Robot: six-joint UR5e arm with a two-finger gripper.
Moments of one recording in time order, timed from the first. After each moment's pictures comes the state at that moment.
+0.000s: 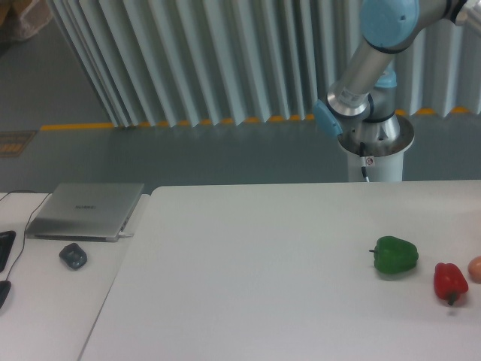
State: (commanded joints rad) arm 2.85 -2.14 -1.40 -0.90 1.51 1.77
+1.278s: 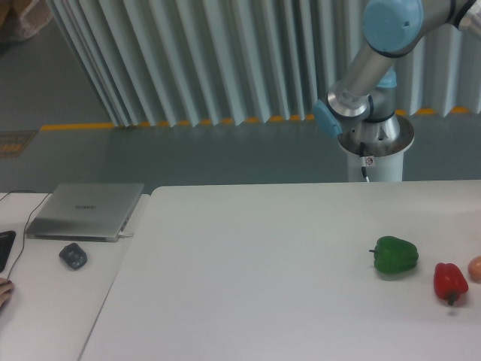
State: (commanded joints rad) arm 2.85 -2.08 -1.40 -0.93 1.54 1.77
